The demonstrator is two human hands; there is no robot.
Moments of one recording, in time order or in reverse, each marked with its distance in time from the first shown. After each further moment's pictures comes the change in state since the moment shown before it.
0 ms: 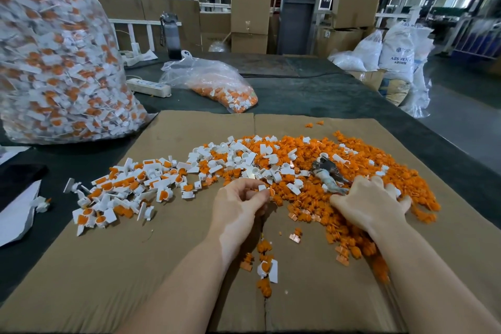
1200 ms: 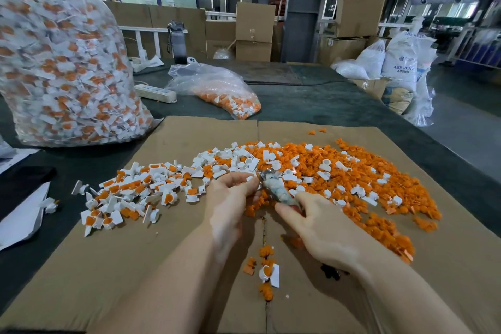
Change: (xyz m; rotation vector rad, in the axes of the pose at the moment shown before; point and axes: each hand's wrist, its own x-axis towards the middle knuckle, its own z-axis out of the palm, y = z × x) left_hand 0.019 0.016 -0.004 -0.336 0.169 -0.229; right_hand -0.075 -0.042 -0.015 0.435 -0.183 -0.572
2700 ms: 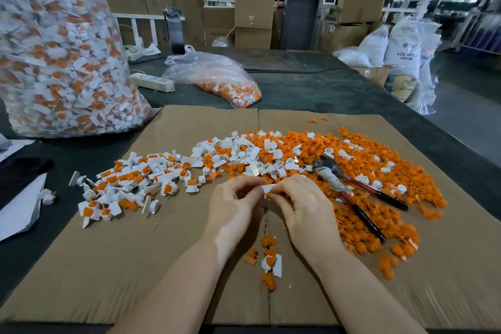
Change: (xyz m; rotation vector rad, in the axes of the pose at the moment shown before) left_hand -0.020 -0.015 -0.016 0.476 -0.129 0.302; right_hand 0.021 0.023 0.048 -0.063 0.562 -0.447
